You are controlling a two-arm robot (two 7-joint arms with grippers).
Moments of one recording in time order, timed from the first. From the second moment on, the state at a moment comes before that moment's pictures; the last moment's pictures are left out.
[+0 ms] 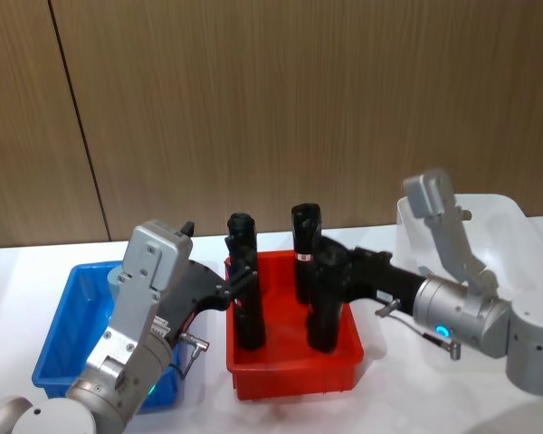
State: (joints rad) left arm -0.24 0.38 0.45 -1.63 -0.20 0.01 -0.01; right arm 0.43 0.20 -0.30 -1.29 0.26 0.27 0.50
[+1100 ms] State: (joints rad) left arm -0.24 0.38 0.45 -1.63 -0.20 0.01 -0.01; right arm 0.46 0.31 -0.16 -1.40 0.28 0.21 0.35
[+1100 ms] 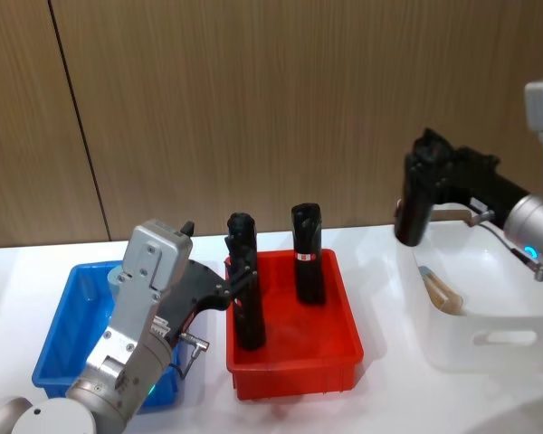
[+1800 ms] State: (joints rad) left arm -0.24 0.38 0.45 -1.63 -0.20 0.01 -0.01; right arm 0.48 0.33 -0.13 -1.28 0.27 0.16 0.31
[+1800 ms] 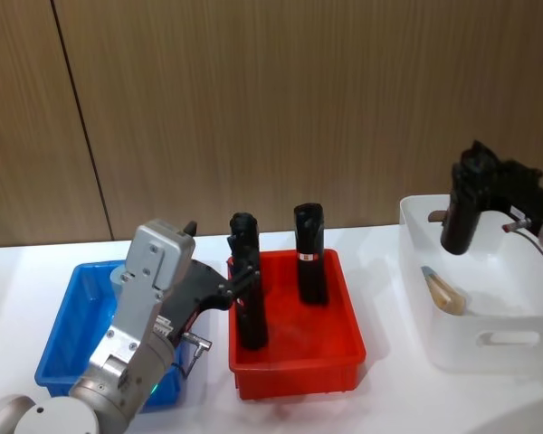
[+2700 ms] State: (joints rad) left arm -0.24 0.38 0.45 -1.63 -0.20 0.01 -0.01; right arm 0.49 0.33 -0.12 -1.18 0.30 0.13 0.29
